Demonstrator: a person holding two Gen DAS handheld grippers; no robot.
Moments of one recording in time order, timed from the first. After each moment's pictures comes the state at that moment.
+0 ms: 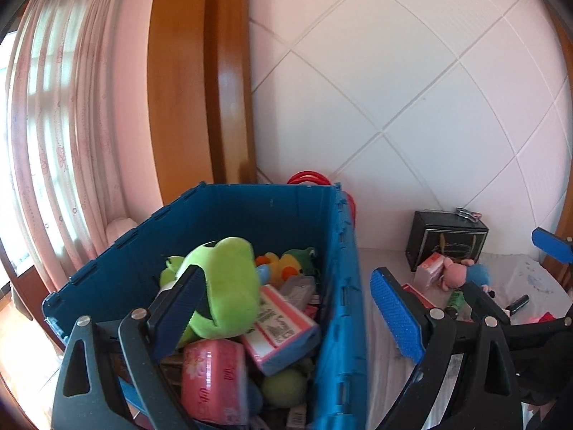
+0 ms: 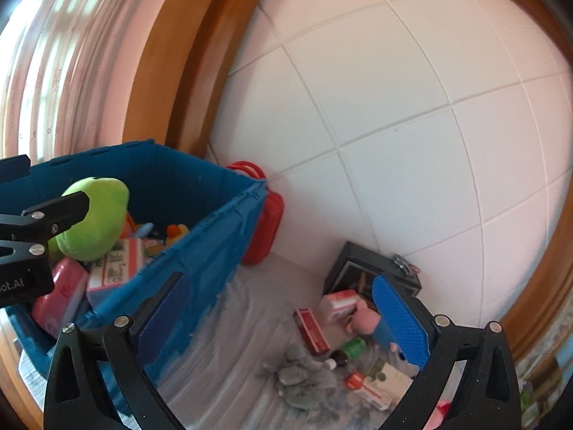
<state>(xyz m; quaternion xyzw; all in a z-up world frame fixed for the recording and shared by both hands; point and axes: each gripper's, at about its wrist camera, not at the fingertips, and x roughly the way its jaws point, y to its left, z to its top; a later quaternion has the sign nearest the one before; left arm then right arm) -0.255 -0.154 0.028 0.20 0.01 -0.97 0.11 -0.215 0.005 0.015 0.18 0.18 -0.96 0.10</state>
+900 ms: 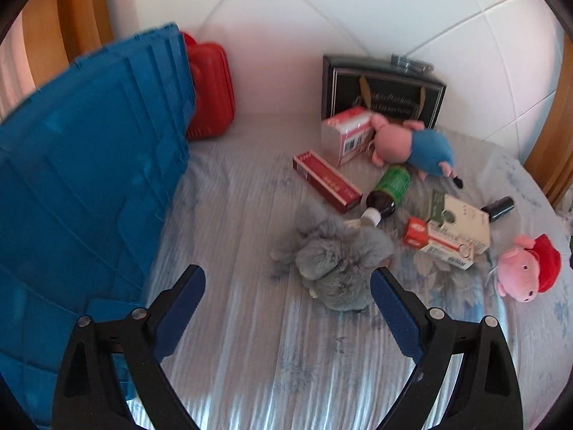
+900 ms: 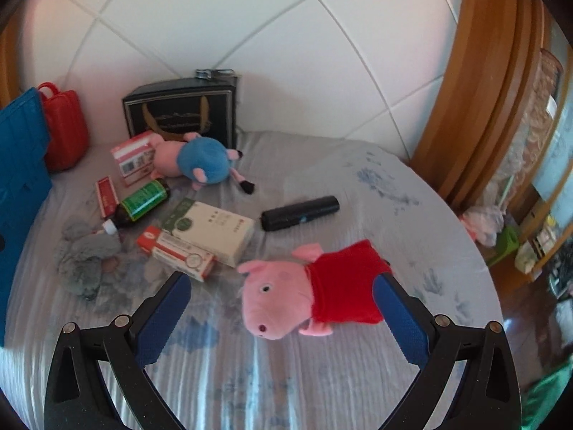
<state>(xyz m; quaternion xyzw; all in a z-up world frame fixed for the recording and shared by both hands) -0.430 0.043 -0.181 0.44 -0.01 -0.90 0.02 -0.286 0.419 -0.140 0.40 0.01 -0.91 -0.10</state>
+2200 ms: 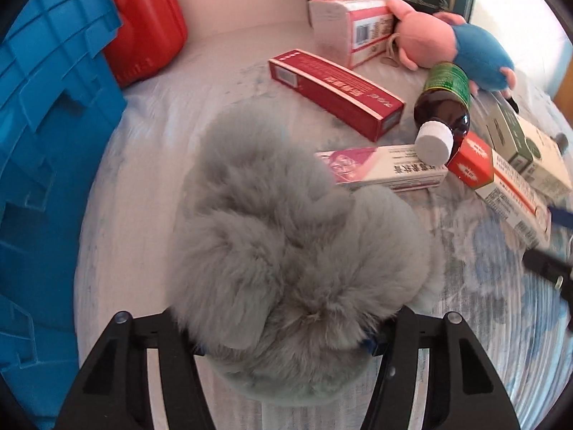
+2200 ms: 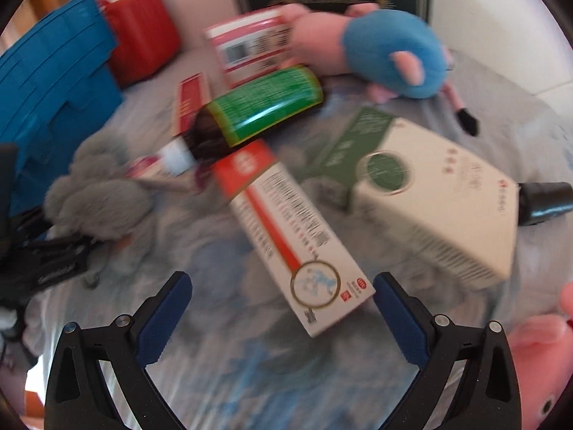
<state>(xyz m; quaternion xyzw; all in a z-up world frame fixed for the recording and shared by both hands) -0.520 0.055 -0.331 0.53 -0.06 -0.84 -0.01 -0.422 0.303 -0.306 0.52 0.00 -0.84 0.17</state>
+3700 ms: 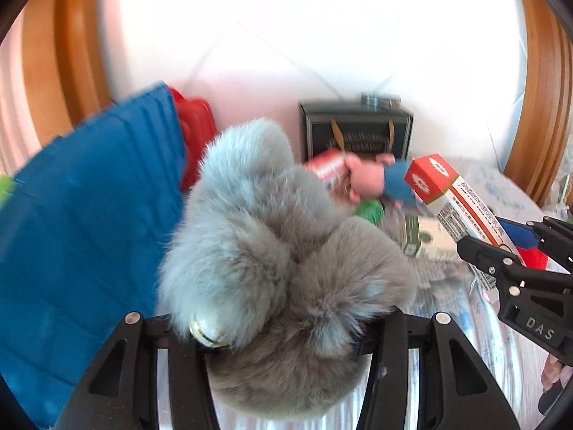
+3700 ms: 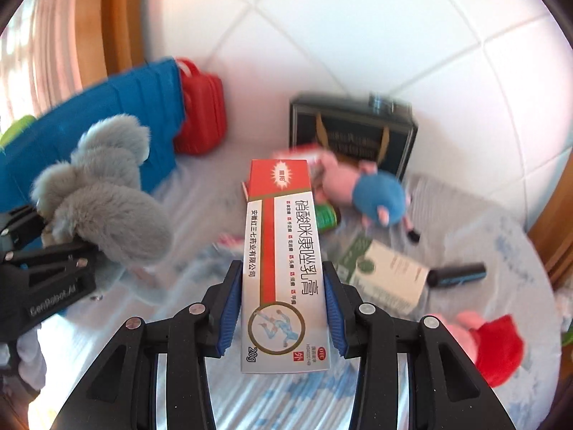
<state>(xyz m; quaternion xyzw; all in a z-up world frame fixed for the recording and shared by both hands) -0.376 0.051 -0.138 0.33 -0.05 -0.94 -0.03 -0.305 0.258 -0.133 0.35 0.06 -0.92 0.15</state>
